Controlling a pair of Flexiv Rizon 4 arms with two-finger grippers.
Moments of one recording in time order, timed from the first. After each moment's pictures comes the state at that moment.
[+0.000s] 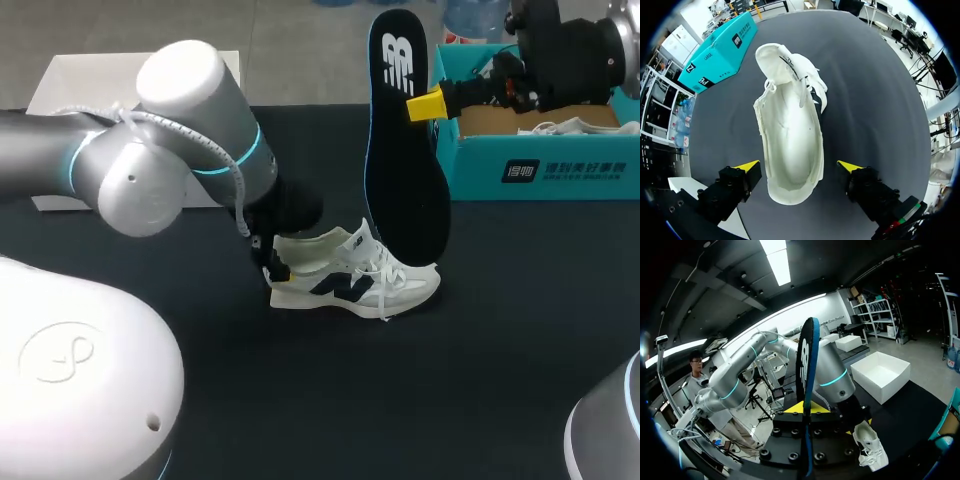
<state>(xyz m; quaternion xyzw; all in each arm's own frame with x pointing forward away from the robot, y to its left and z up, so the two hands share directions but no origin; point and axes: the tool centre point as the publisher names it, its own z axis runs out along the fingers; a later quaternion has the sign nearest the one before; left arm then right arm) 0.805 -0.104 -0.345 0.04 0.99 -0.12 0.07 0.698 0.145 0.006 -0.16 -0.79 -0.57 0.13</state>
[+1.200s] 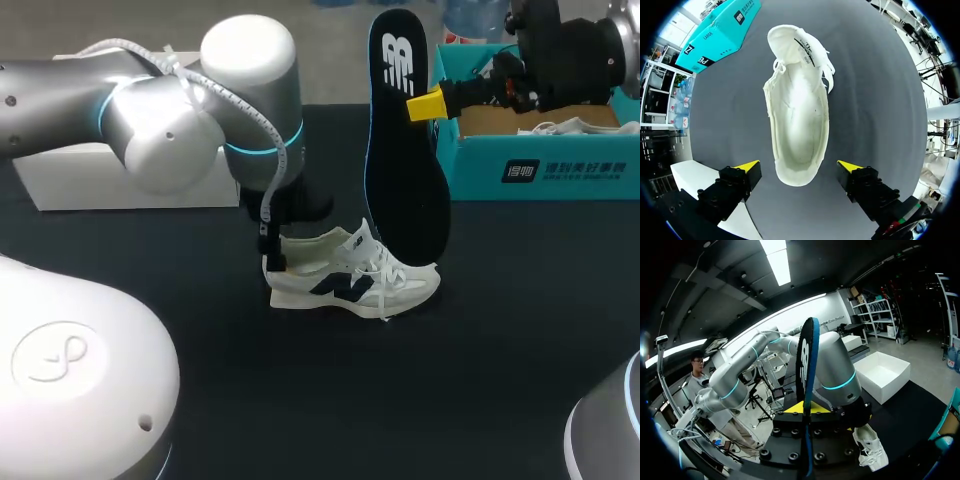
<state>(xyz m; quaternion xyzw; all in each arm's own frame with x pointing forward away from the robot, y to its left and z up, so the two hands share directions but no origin) 0.811 -0.087 -0.330 0.01 1.00 -0.01 0.06 0.698 0.145 0.006 -0.16 -0.79 -0.57 0.13</state>
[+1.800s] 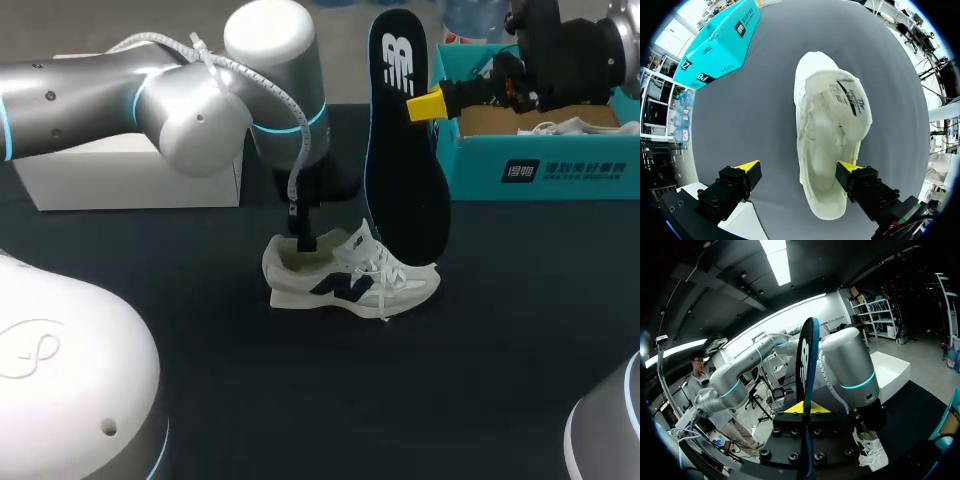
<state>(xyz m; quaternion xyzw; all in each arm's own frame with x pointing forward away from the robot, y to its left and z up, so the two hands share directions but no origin) 0.851 -0.144 -0.335 0.04 1.00 -0.05 0.06 0.698 0.145 0.006 -0.16 -0.79 -0.57 0.13</state>
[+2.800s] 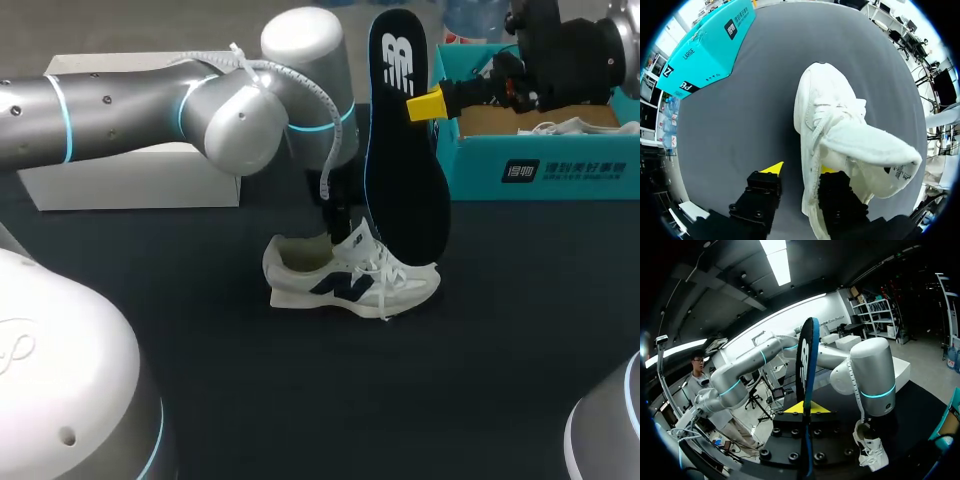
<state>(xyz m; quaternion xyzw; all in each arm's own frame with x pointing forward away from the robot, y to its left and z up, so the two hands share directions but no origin) 0.860 -0.192 -0.370 0.04 1.00 -0.08 0.01 0.698 0.145 0.006 -0.16 -0.79 -0.57 0.13</state>
